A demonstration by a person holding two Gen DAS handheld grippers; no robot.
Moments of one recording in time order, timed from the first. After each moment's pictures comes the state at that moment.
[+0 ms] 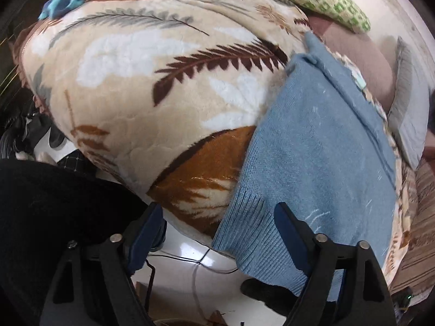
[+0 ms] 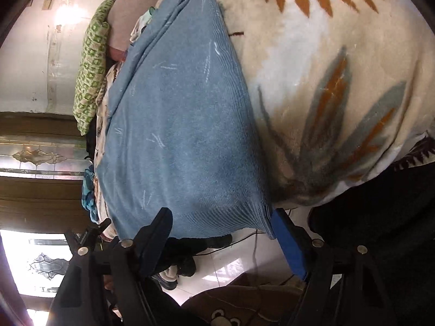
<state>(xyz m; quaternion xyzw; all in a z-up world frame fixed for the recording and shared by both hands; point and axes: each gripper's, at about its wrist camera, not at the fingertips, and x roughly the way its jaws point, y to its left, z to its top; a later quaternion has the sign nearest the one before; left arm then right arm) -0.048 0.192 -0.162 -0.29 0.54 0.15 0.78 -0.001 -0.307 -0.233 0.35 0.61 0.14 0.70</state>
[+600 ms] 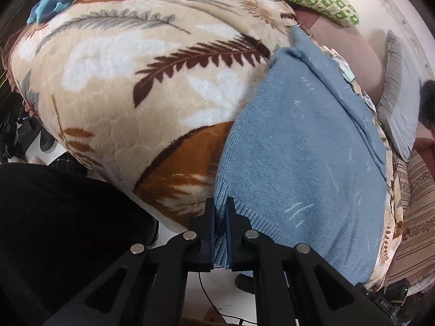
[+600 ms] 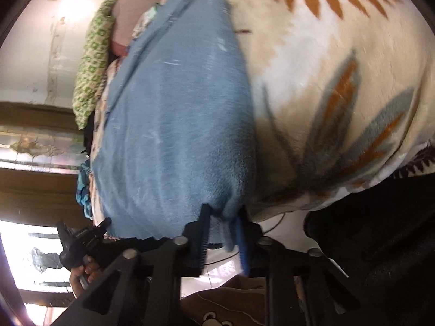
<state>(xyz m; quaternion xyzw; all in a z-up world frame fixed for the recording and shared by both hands) -0.048 0.186 -0.152 -0.30 0.53 0.11 0.79 -0.005 -0.303 -0.224 0.32 0.60 0.15 0.71</state>
